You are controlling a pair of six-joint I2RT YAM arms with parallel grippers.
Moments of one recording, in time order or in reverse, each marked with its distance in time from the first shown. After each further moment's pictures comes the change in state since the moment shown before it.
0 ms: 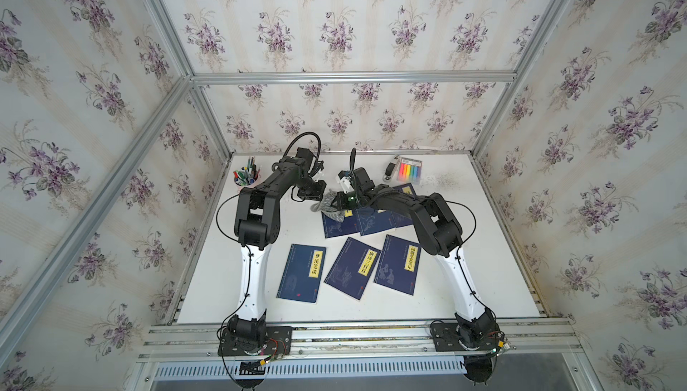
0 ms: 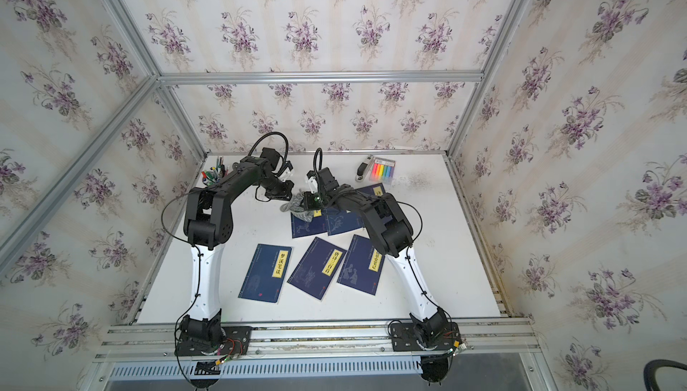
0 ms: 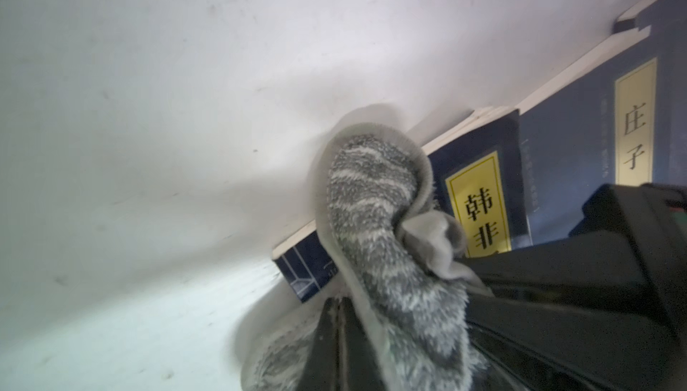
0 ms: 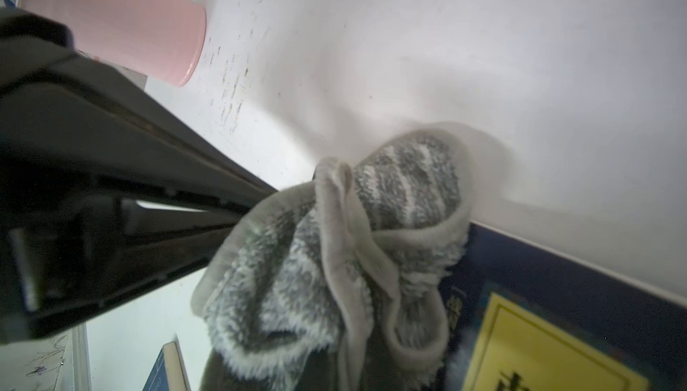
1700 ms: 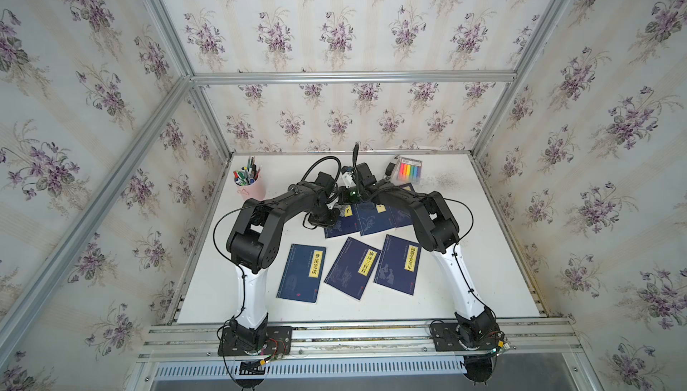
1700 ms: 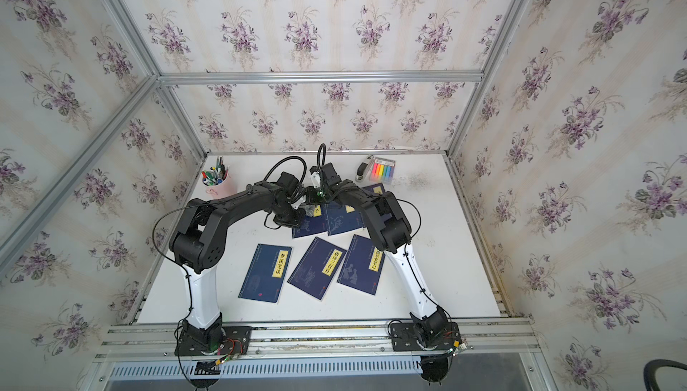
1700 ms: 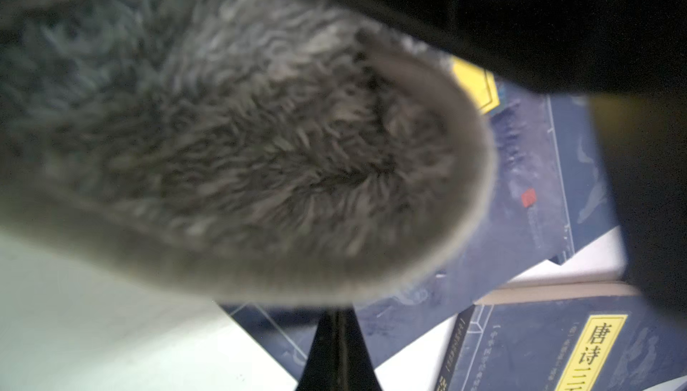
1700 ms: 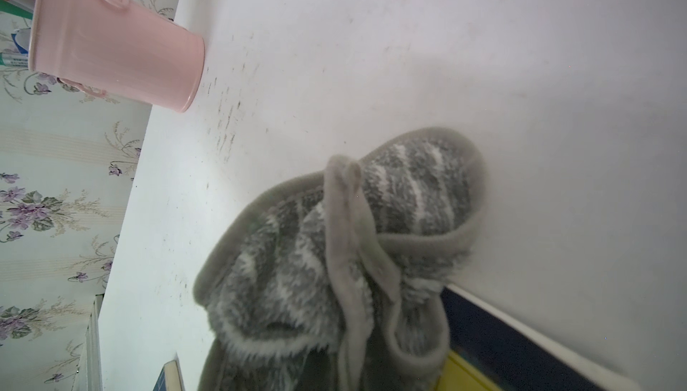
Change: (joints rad) left arm -0.215 -0.280 -0.512 0.191 -0.142 -0.129; right arm -0.031 0.076 0.111 -0.028 -0.056 0.004
